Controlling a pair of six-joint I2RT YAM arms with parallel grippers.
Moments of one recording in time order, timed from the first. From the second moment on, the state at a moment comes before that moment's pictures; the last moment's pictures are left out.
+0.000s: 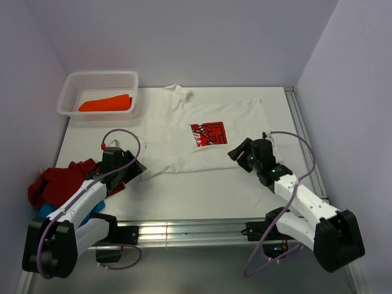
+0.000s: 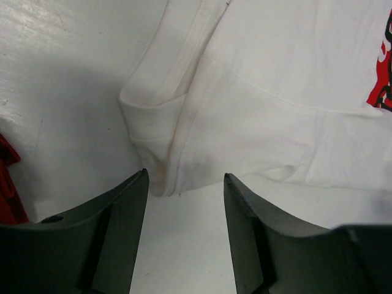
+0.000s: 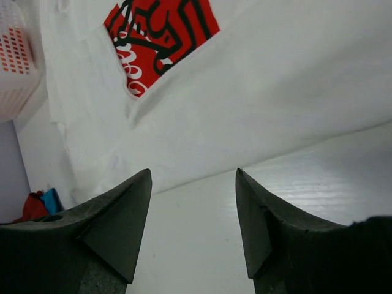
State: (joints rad) left arm -0.20 1.03 0.42 -0.21 0.08 -0.78; right arm 0.36 1.03 0.50 -0.11 0.04 0.96
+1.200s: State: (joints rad) left arm -0.22 1.20 0.46 -0.15 0.10 -0.82; right arm -0.15 1.25 0.41 -0.02 0.09 1.17
